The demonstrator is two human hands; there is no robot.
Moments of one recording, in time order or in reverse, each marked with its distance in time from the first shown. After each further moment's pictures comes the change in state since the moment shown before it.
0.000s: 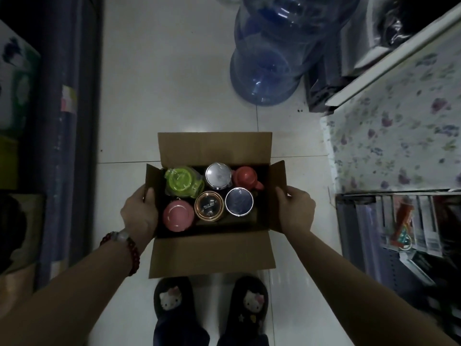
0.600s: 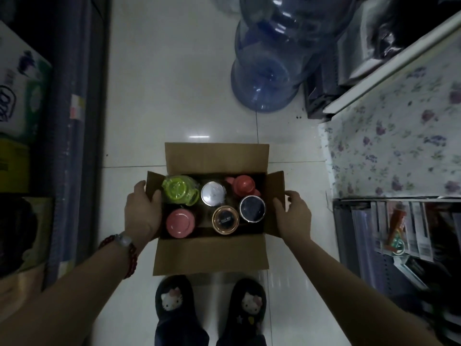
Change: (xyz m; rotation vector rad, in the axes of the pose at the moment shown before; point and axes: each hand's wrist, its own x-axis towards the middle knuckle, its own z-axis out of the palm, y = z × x) left_hand 0.002 0.008 -0.012 0.128 -0.057 0.102; right_hand -0.006 0.006 -0.014 0.097 -0.149 0.026
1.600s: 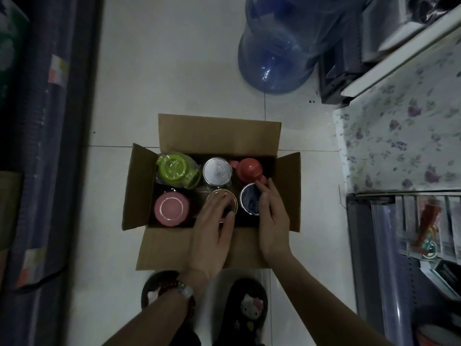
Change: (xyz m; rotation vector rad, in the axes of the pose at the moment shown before) left_hand -0.081 -0.013 0.131 -0.331 -0.149 0.518; right_hand -0.027 0.028 0.077 0.482 -0.108 -0.193
